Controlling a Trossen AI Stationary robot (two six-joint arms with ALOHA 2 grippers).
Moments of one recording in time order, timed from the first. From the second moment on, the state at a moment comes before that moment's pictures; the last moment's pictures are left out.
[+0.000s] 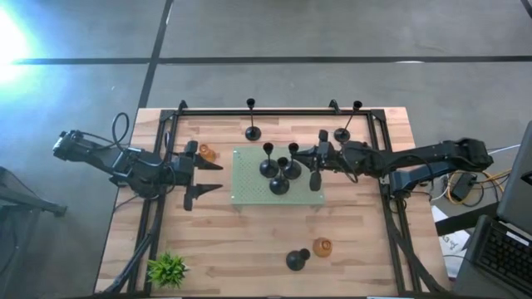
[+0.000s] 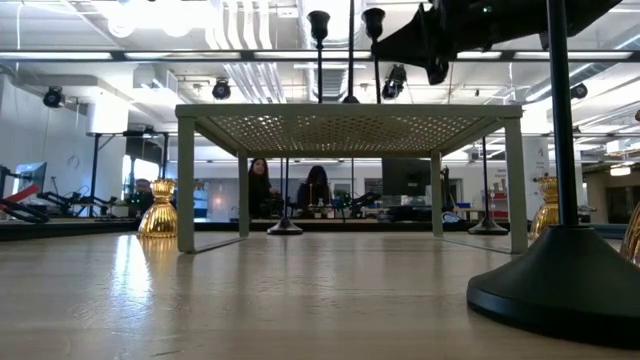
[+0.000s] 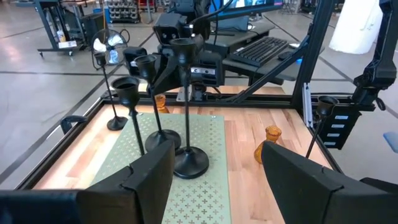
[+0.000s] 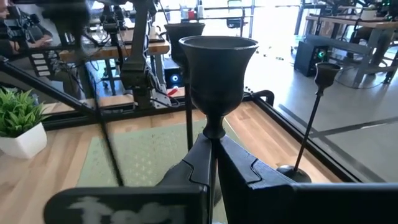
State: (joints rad) left arm -0.35 0.77 0.87 -0.28 -0.39 -0.11; right arm -0.03 1.18 0.63 0.42 0.20 0.09
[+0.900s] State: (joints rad) left arm -0.35 0.78 0.87 -0.28 -0.39 -0.11; right arm -0.04 1.20 0.63 0.45 0.20 0.08
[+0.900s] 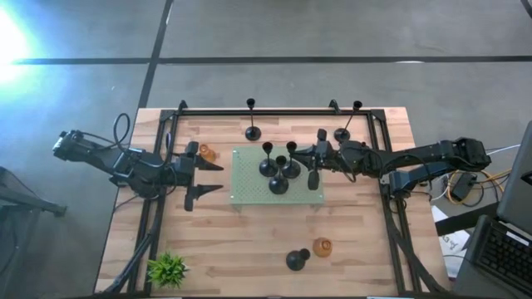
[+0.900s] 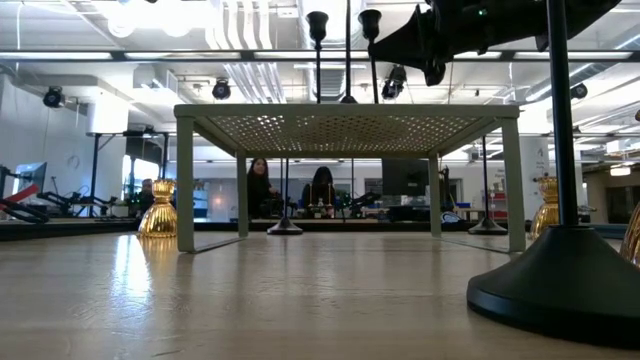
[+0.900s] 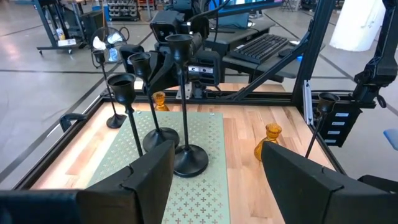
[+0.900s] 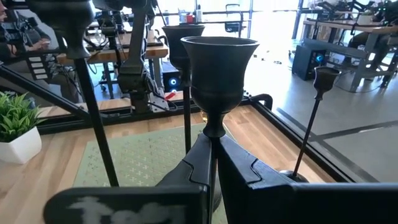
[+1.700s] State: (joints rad) left arm -0.35 0.78 0.86 -0.28 -0.39 -0.11; right arm -0.04 1.20 0.63 0.46 0.18 0.09
